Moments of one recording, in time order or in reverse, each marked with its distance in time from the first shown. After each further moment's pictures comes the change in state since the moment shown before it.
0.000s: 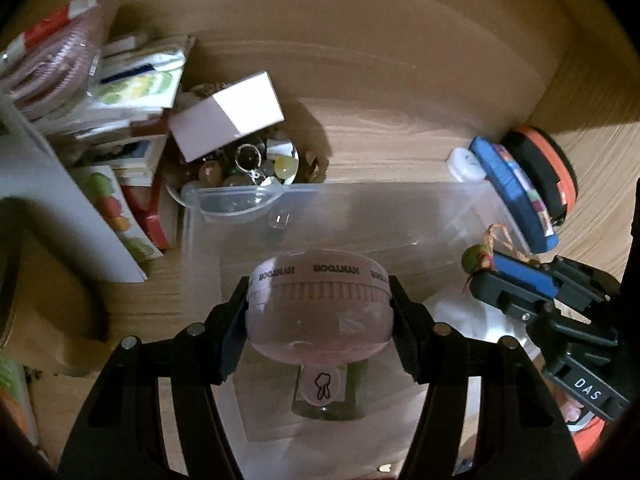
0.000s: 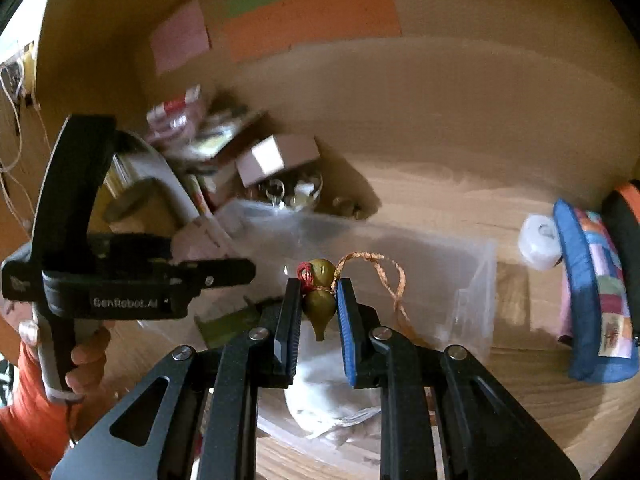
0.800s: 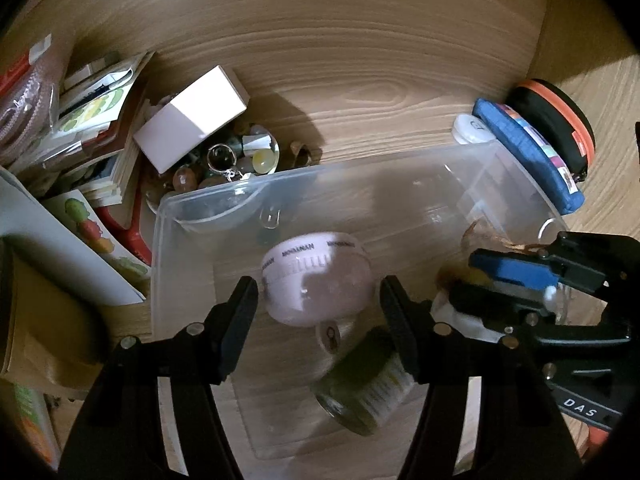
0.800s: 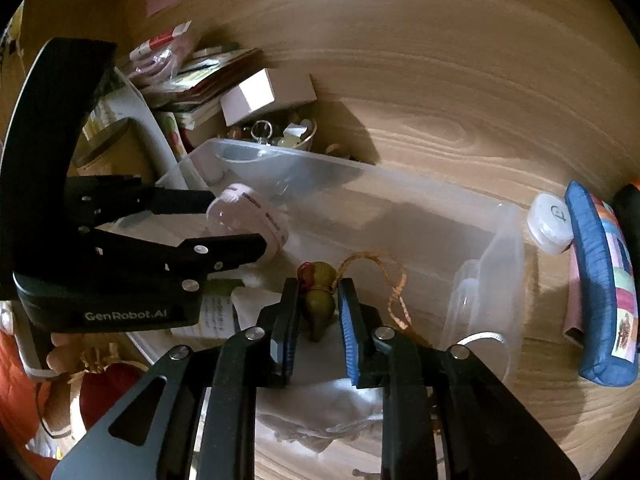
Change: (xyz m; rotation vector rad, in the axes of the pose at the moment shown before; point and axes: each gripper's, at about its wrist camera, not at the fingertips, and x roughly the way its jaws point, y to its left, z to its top) left arm 0.020 -0.020 -0.007 0.150 -0.008 0.090; right arm 0.030 0.005 -0.015 -0.077 0.126 -0.059
